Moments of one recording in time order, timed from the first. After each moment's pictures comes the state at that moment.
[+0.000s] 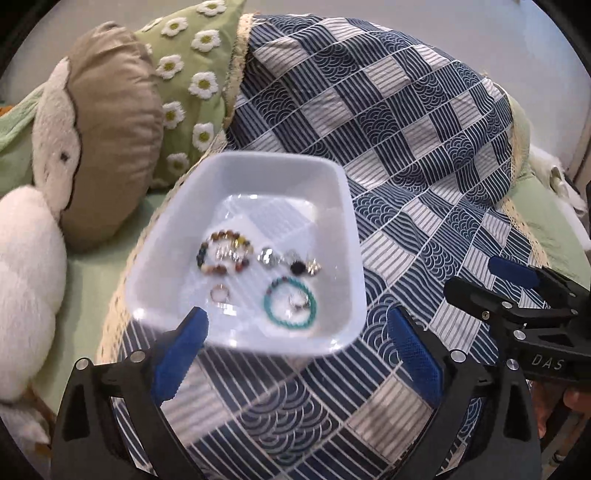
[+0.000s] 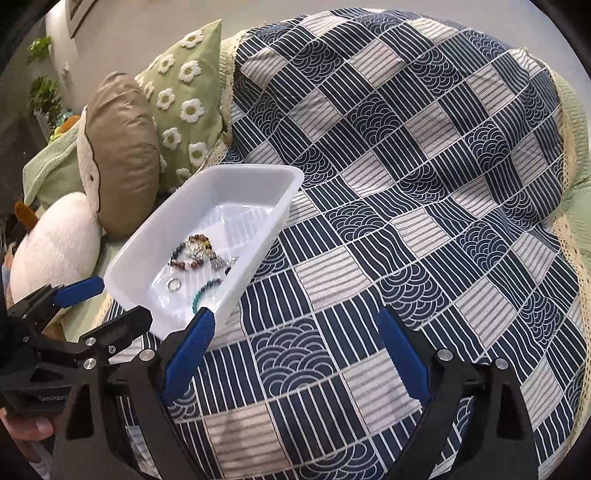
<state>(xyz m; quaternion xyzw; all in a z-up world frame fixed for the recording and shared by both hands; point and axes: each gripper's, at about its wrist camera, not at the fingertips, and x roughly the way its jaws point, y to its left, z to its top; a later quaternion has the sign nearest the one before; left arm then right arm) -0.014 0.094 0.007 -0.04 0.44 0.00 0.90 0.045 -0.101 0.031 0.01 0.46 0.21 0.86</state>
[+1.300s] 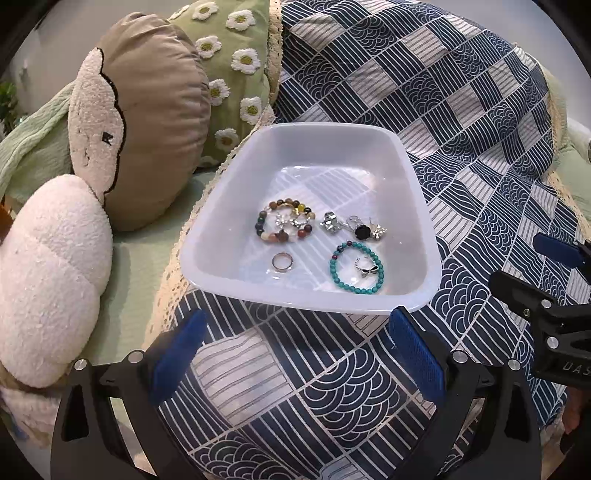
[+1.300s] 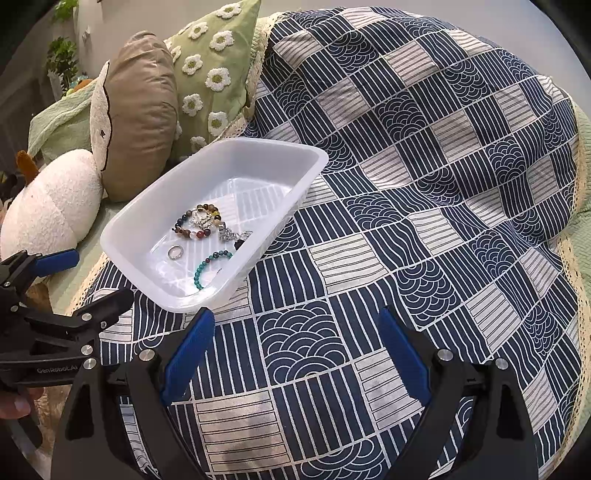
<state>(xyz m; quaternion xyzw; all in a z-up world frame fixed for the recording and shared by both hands) -0.022 0.115 -0.009 0.02 0.47 0.08 0.88 0.036 -0.075 0.015 -0.04 0.47 0.22 0.85</state>
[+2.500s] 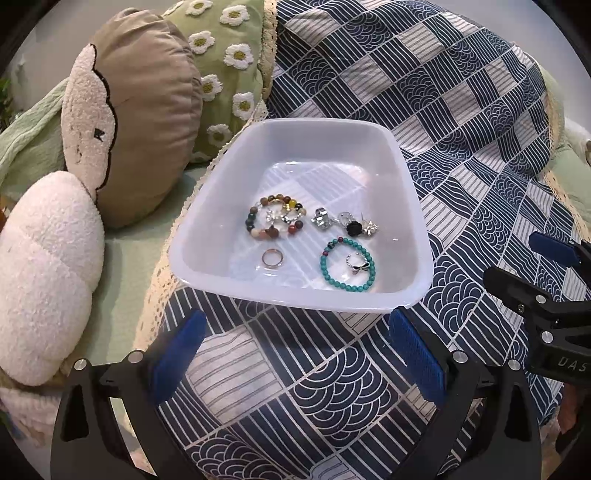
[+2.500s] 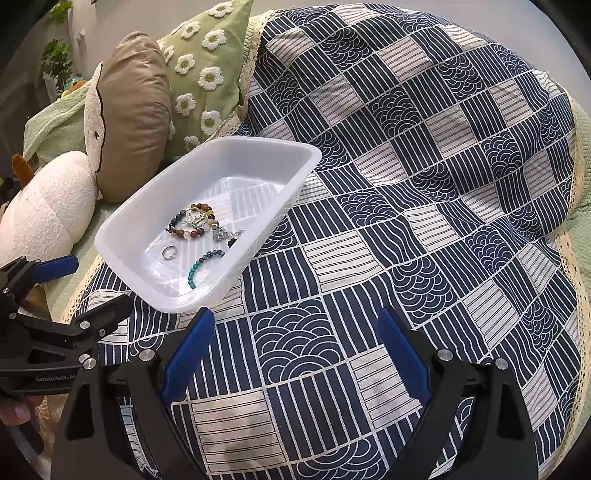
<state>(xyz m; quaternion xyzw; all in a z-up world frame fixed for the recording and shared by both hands) -0.021 0.111 -0.012 0.02 0.48 0.07 0.88 0.040 -0.081 0.013 -0.04 0.47 0.22 0.85</state>
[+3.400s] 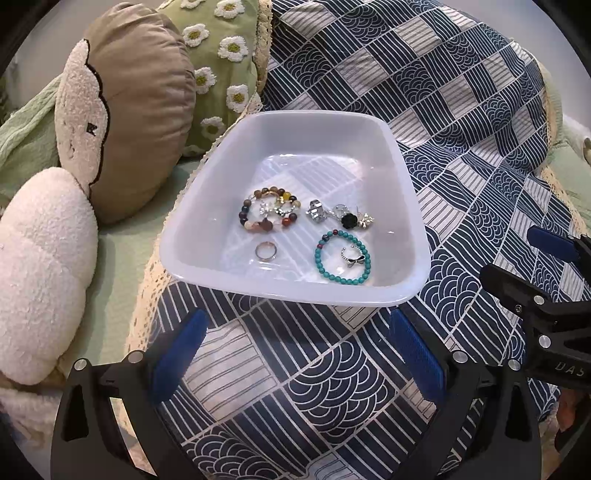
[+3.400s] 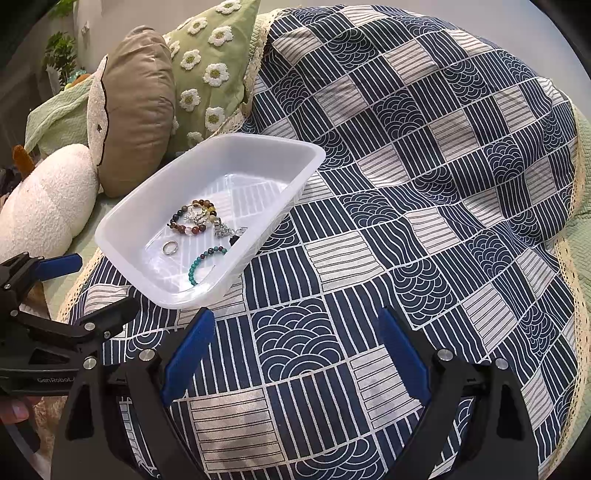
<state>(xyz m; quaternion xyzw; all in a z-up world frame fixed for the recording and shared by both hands) -0.019 0.110 -0.016 0.01 0.49 0.07 0.87 0.038 -0.080 0.013 -0.05 0.47 0.22 0.85</state>
